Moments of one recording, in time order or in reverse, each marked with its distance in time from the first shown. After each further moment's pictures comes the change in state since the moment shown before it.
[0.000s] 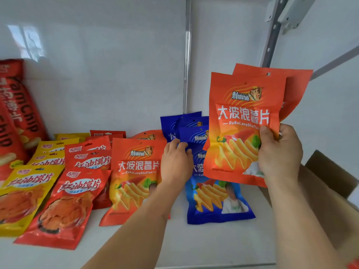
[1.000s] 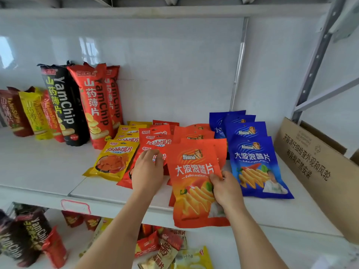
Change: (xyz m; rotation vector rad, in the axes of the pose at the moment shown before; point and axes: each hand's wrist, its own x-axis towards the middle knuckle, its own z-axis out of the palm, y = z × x) left_hand -0.138 -0.115 -0.175 -0.086 0.274 -0.355; right_hand -0.202 -0.012 0.095 -0.034 -0.629 0.241
